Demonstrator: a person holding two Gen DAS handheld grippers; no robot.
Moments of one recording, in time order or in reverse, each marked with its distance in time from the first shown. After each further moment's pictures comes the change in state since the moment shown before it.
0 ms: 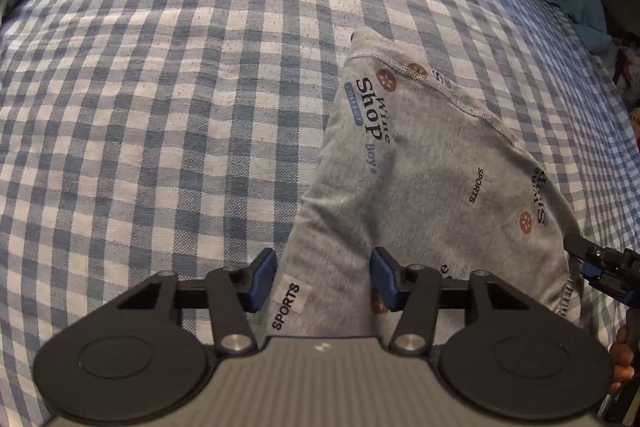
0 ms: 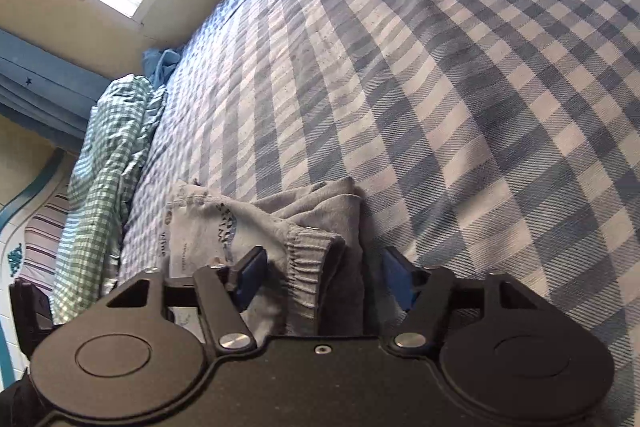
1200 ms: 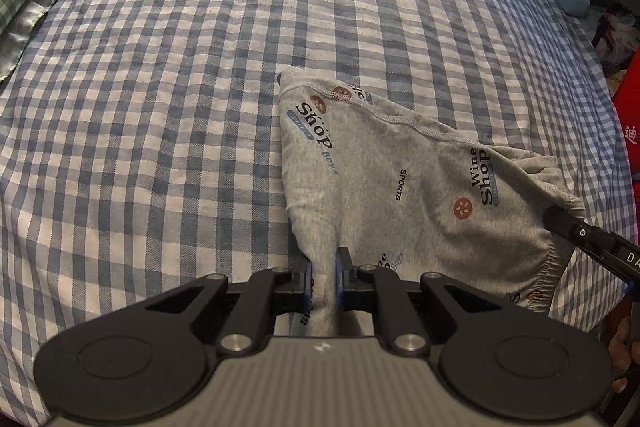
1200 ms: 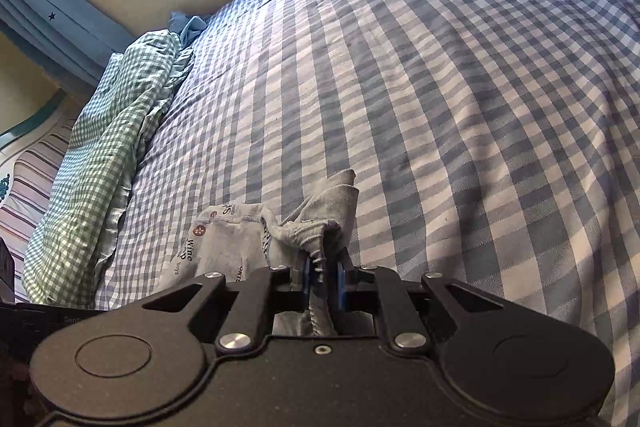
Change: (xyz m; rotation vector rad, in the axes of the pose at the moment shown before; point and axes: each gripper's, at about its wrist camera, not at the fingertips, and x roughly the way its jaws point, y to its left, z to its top) left arm -0.118 -0.045 -0.123 -0.012 0.077 0.029; right arm -0.121 0.092 -0.093 -0.152 -0.009 -0.072
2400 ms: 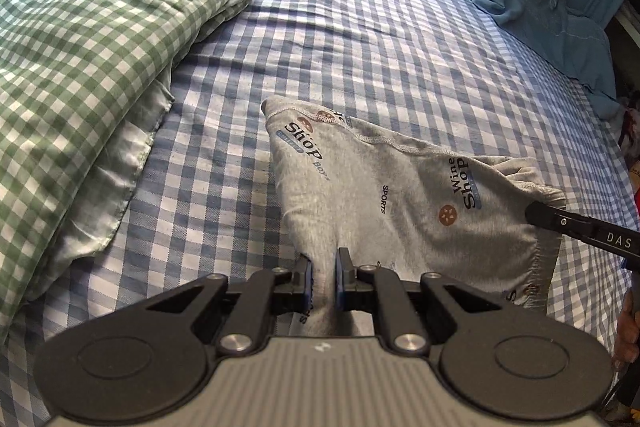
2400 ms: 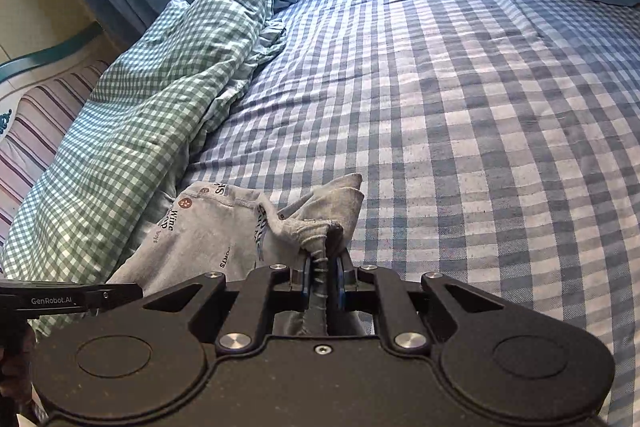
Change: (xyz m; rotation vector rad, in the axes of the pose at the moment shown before) left arm -0.025 0.212 0.147 -0.040 -0.193 0.009; right arm 0.183 0.228 0.099 -0.262 0.045 0.008
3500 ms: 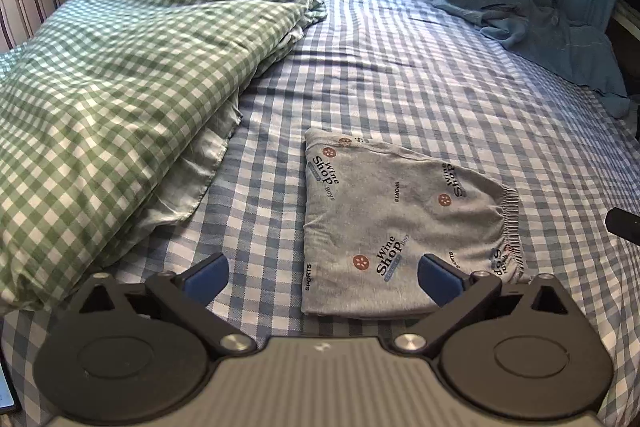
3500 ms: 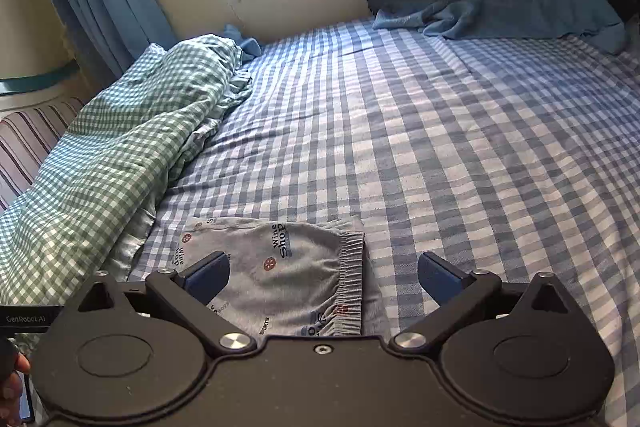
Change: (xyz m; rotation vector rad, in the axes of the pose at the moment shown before) left arm -0.083 0.008 -0.096 0.067 -0.223 0.141; right arm -0.102 0.033 -0.097 0.014 -0.262 -0.155
